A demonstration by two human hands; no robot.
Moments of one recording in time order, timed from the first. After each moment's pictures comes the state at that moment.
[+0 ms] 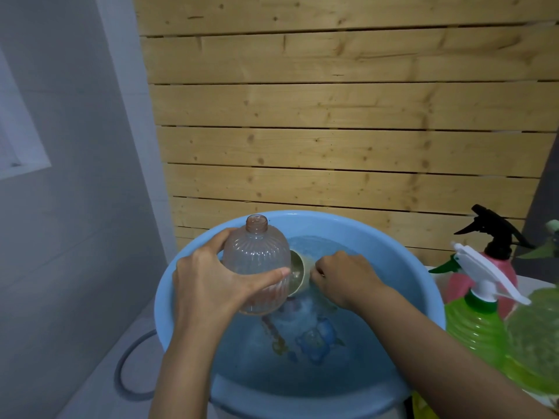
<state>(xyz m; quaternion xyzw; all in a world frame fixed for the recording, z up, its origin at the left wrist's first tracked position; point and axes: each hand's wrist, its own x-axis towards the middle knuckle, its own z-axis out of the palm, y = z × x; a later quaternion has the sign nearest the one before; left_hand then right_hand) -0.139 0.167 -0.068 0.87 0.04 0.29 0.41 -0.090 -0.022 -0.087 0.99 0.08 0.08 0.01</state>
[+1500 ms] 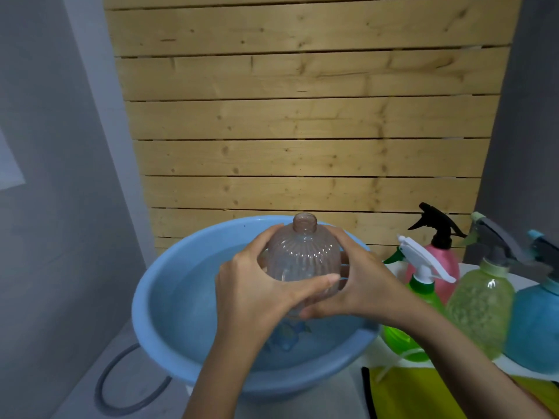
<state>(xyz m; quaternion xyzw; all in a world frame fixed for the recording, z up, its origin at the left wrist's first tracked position) -0.180 0.090 -0.058 0.82 -0.09 0.22 0.52 -0.184 -0.075 -0.056 0.85 0.17 0.10 -0.48</state>
